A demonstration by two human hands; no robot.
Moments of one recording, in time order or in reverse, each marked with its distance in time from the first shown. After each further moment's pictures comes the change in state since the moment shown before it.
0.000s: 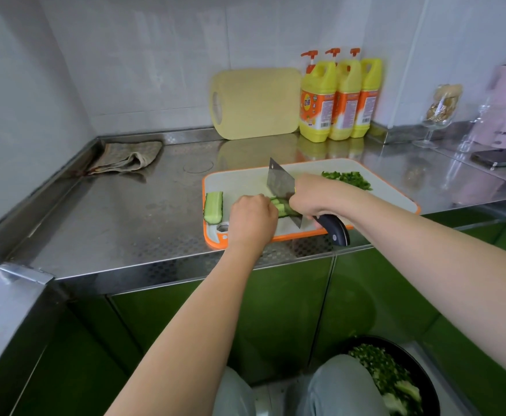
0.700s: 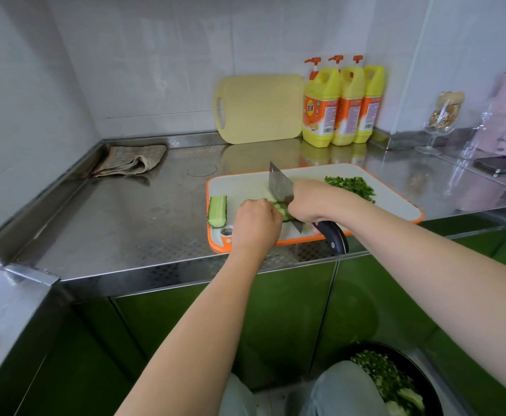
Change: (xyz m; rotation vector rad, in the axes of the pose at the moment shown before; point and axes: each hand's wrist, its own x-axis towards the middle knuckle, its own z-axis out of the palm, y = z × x) left_hand -0.001 0.003 -0.003 -0.049 -0.022 -0.034; right_hand -0.002 -0.010 0.000 -0.110 0.002 -0.007
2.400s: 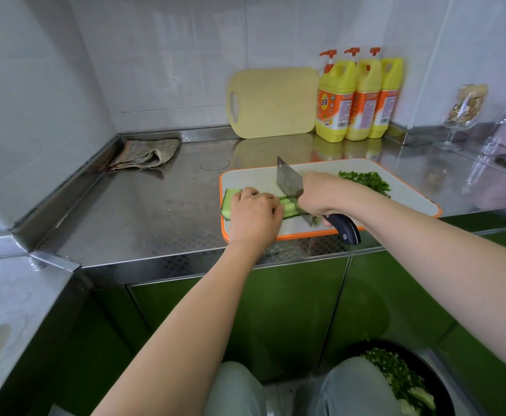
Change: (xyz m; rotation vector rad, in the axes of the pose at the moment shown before) left_hand -0.006 -0.029 -0.010 0.210 0.009 0.115; right_hand 0.003 -0.006 0.000 0.014 0.003 0.001
